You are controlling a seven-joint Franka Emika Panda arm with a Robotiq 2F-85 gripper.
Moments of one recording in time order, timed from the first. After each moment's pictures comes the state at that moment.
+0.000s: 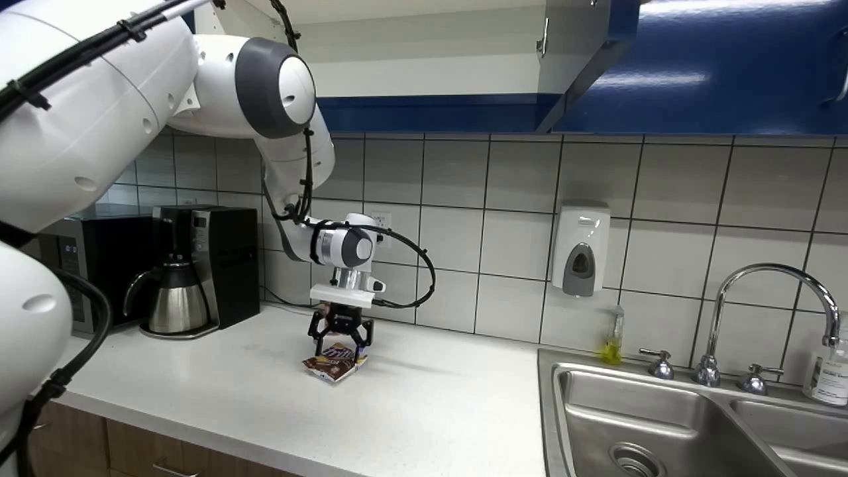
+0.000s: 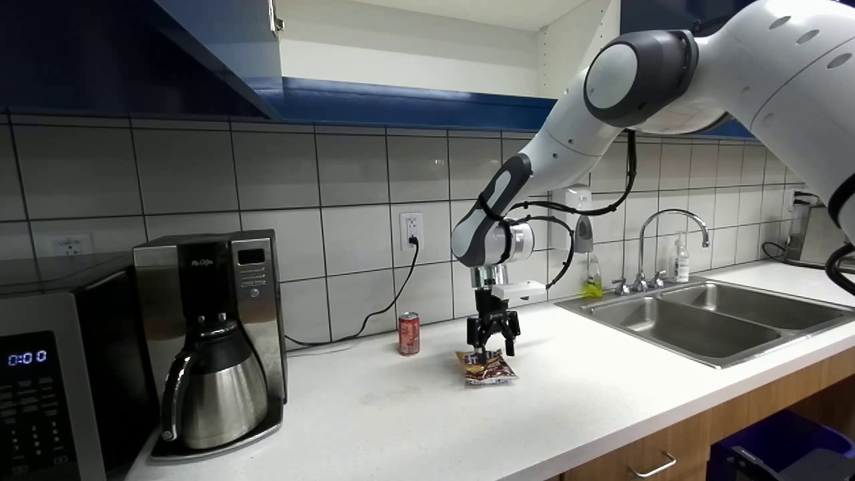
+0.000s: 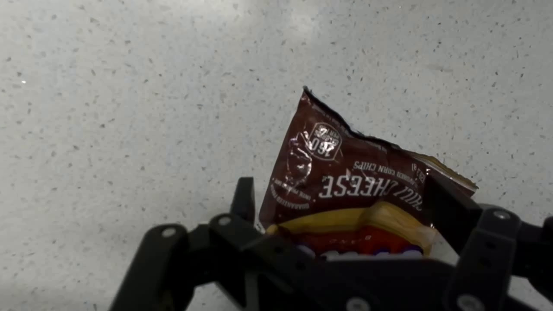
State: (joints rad) arm -0.01 0.71 0.06 -1.70 0.02 2.19 -0.26
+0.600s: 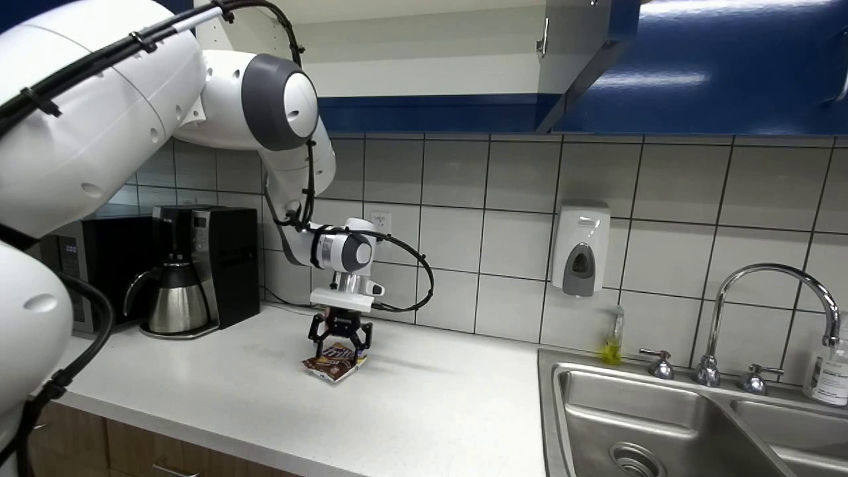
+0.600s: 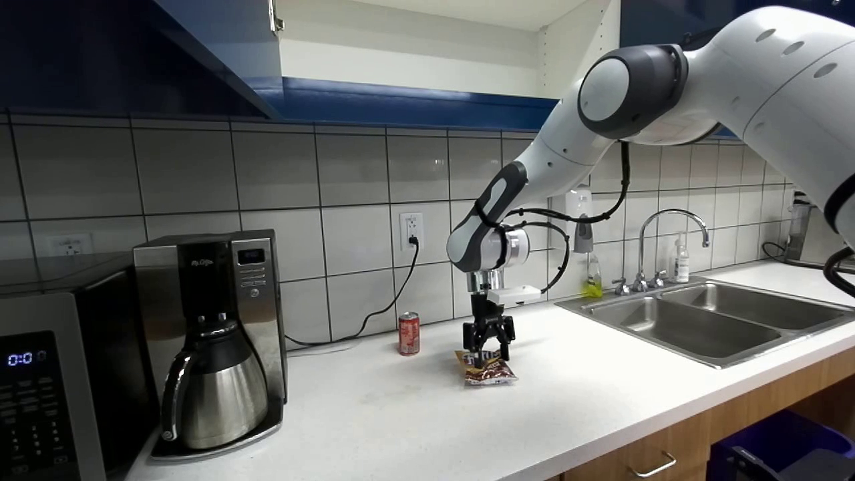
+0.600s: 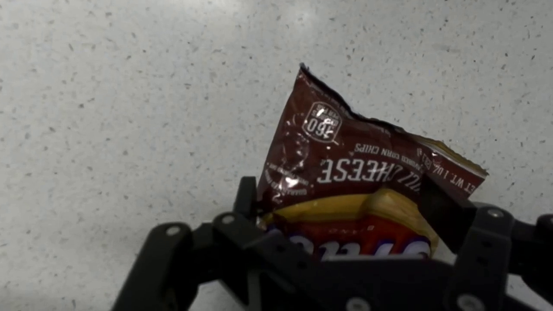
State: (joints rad) arm 0.00 0.76 0.06 -1.65 0.02 2.19 -0.26
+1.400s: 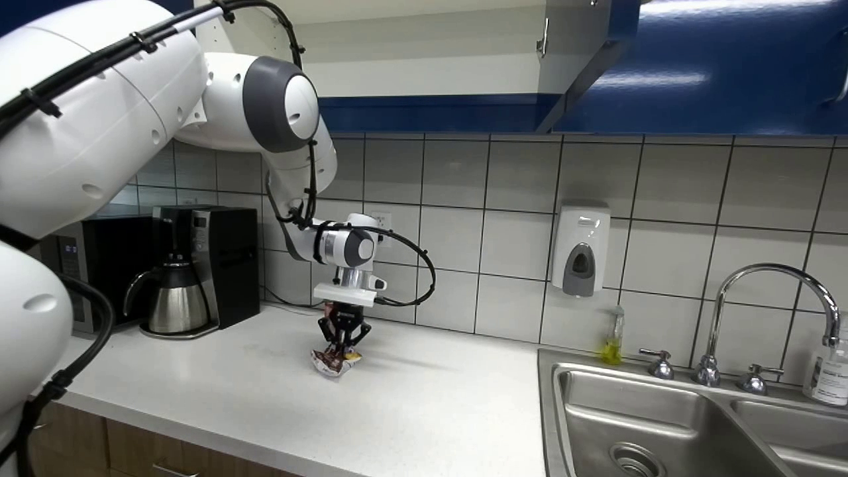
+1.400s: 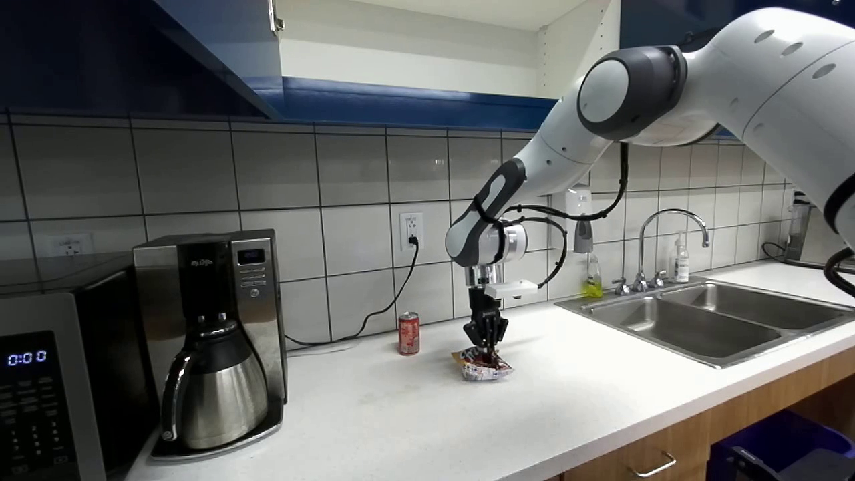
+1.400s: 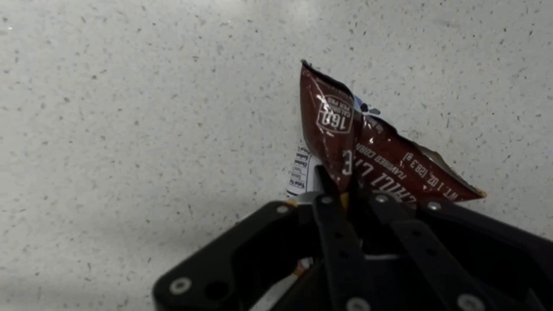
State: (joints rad) arm -0.01 0.76 0.06 -1.61 0.02 2.18 -0.26
